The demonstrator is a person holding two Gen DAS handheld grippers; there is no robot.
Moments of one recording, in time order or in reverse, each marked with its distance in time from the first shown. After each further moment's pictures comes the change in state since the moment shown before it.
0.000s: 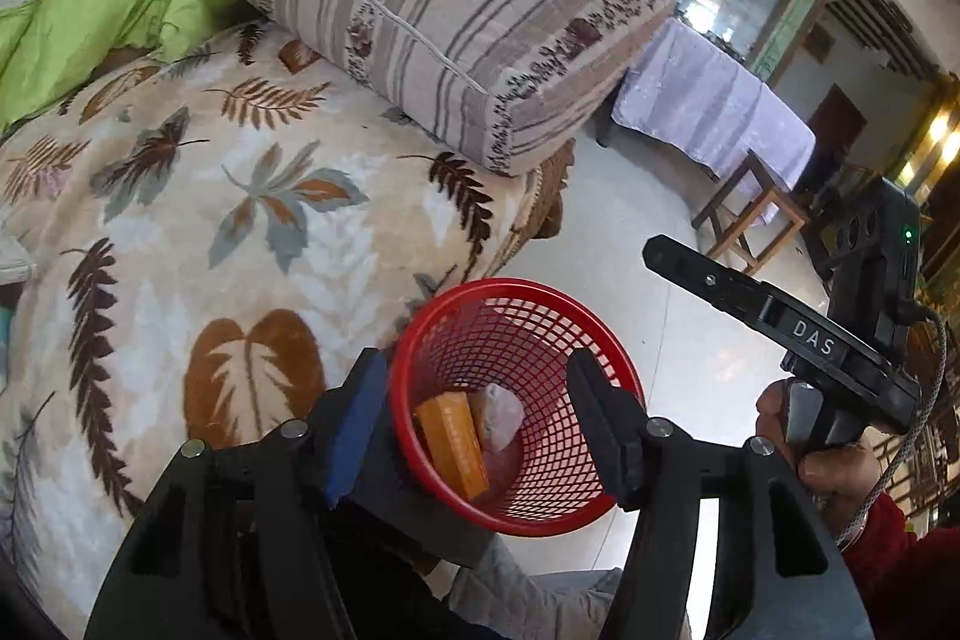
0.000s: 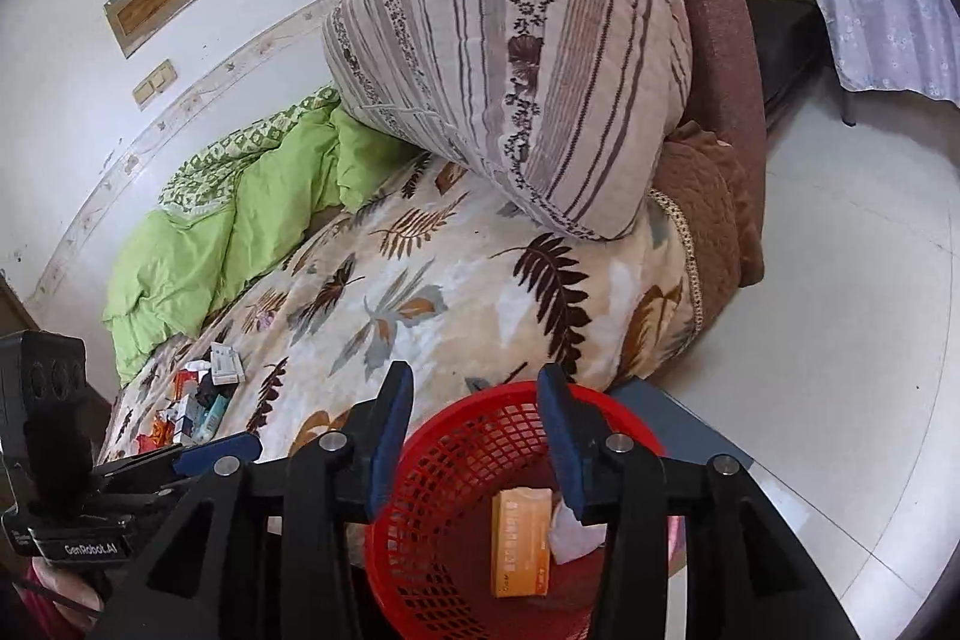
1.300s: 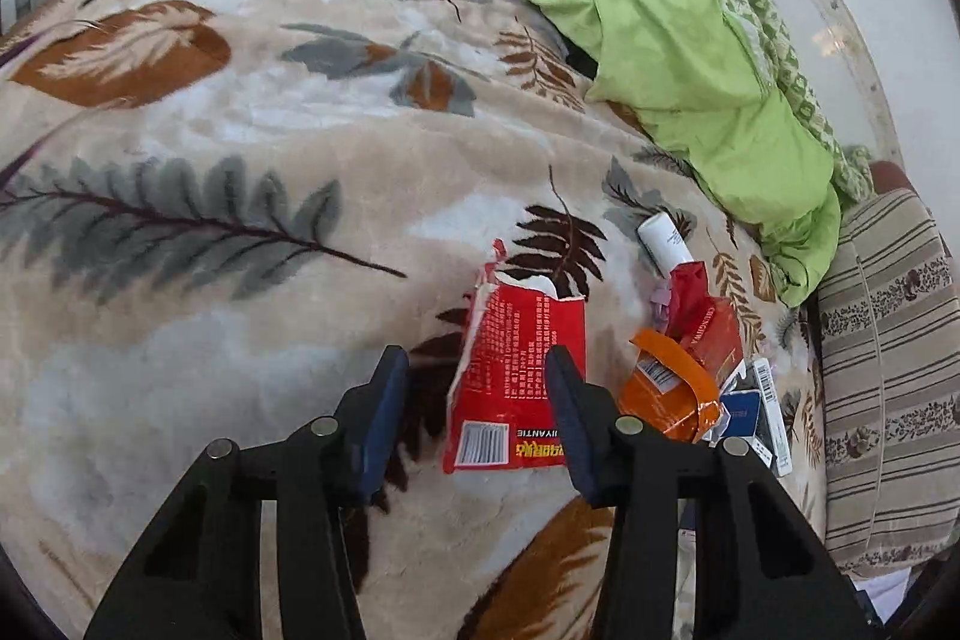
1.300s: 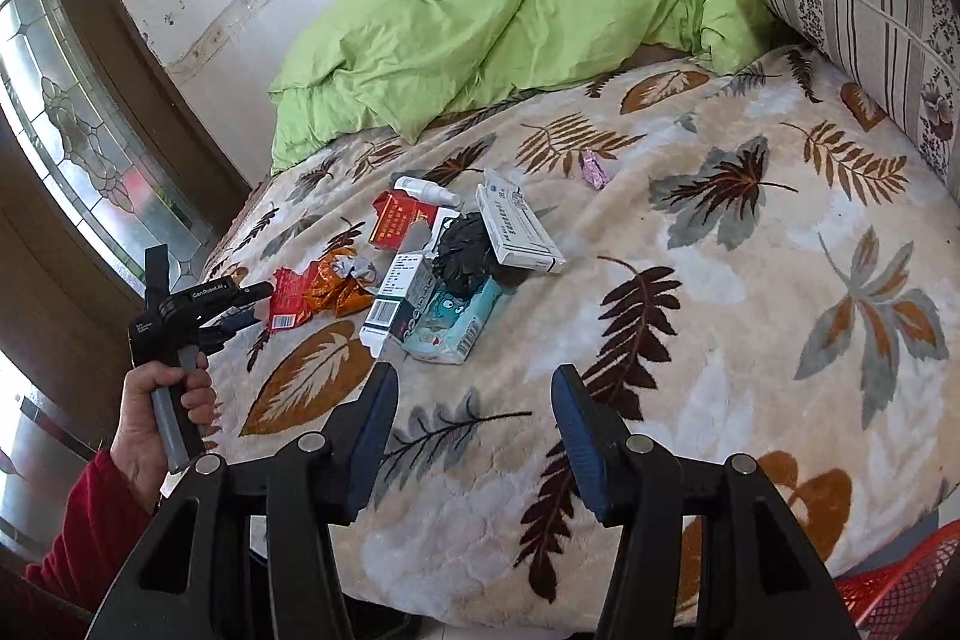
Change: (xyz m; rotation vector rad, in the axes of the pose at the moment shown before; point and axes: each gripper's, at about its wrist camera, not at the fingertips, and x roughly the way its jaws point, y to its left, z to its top) left arm -0.216 0.493 -0.141 -0.950 -0.336 0.537; right arm 0.190 0.287 -0.053 -0.402 0.385 0.400
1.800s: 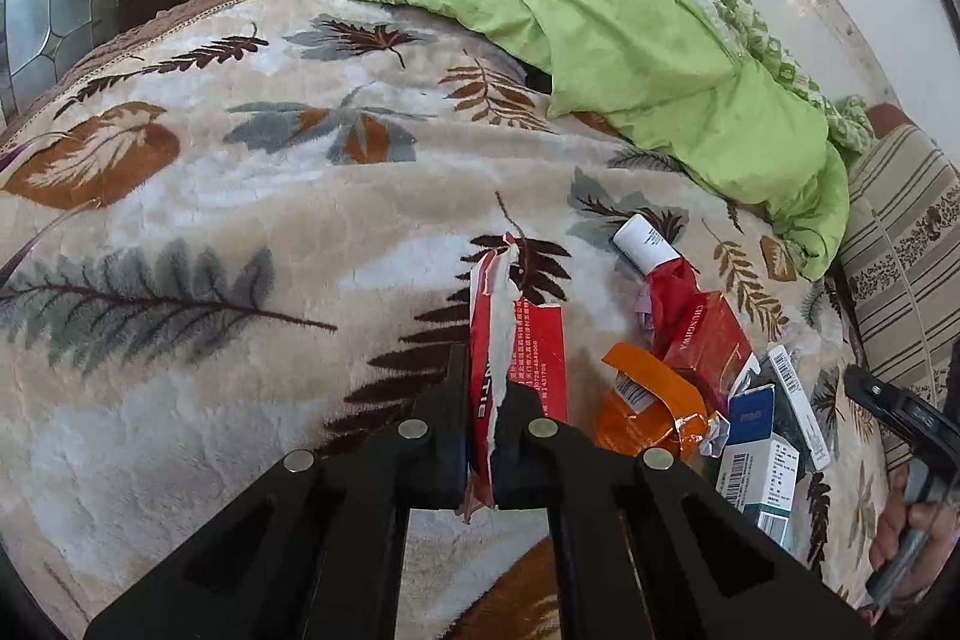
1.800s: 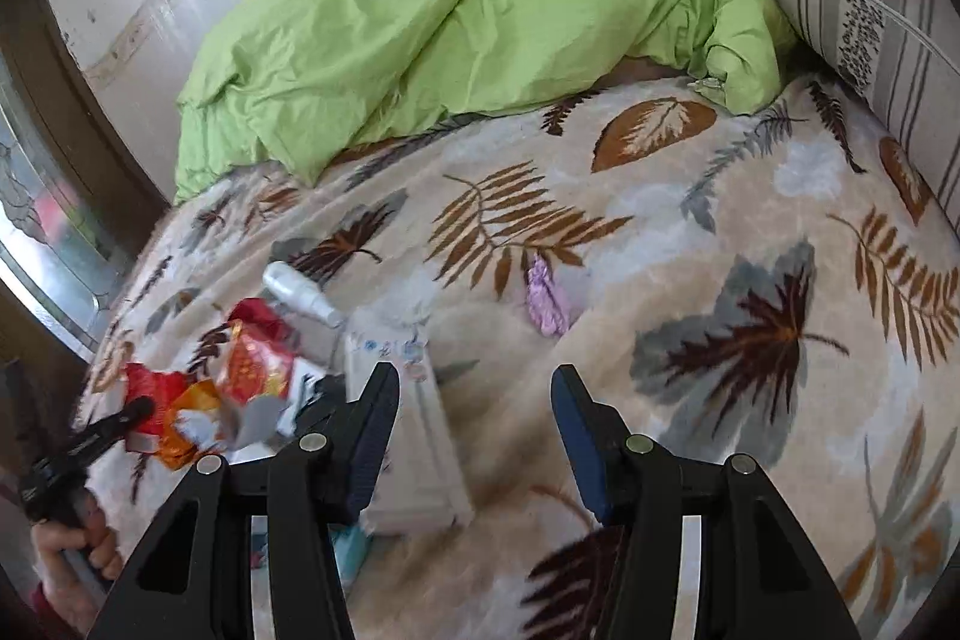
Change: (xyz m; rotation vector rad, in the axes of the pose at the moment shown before) left arm -0.003 -0.047 -0.004 0.165 -0.122 0.094; right arm 0.140 -0.048 0.128 -0.032 0.040 -0.161
